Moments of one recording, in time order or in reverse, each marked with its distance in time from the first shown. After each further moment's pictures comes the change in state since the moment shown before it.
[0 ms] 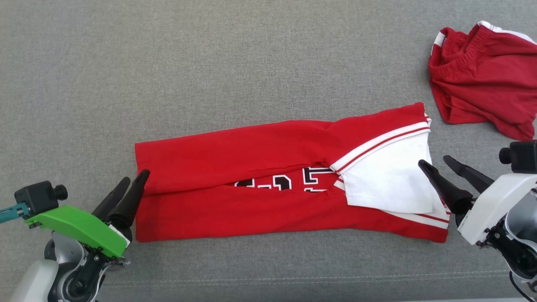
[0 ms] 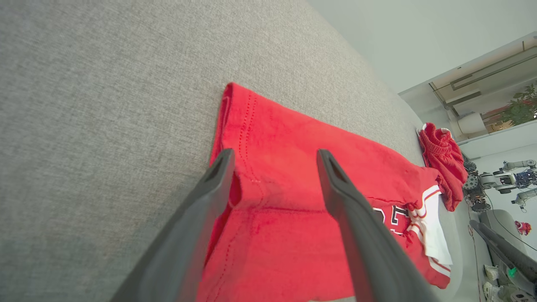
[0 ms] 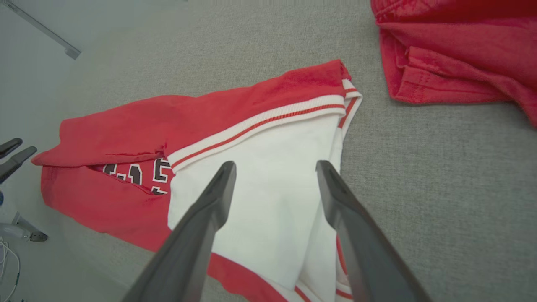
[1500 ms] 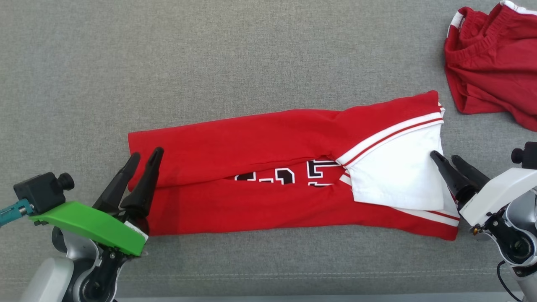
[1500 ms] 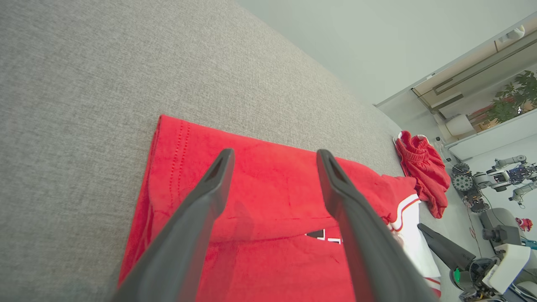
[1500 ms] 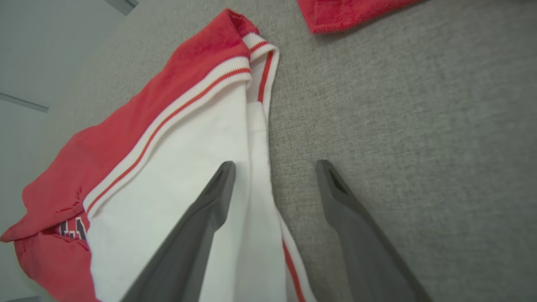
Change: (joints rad) left arm 0.035 -0.018 -0.009 -0.272 0.095 0.107 -0.075; right arm -0.055 0.134 -0.059 0.253 0.110 0.018 -0.083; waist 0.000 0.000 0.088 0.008
